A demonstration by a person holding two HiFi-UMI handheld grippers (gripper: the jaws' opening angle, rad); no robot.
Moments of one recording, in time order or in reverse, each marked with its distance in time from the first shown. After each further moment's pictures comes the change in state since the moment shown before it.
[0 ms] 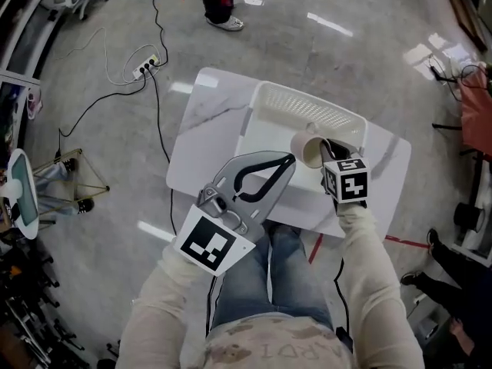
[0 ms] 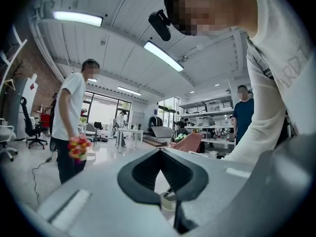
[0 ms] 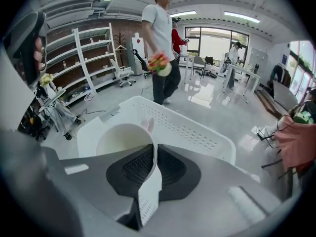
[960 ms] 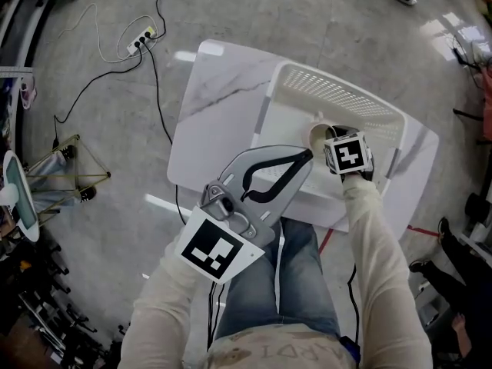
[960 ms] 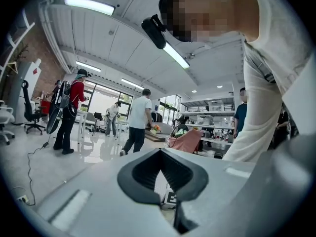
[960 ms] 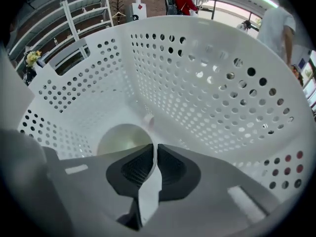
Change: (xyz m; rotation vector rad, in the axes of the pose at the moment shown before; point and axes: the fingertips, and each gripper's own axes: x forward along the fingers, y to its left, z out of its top) left arm 0.017 0.053 -0.080 -0.113 0.041 -0.021; right arm 0.152 -0.004 -0.066 -0.071 0.318 -0.002
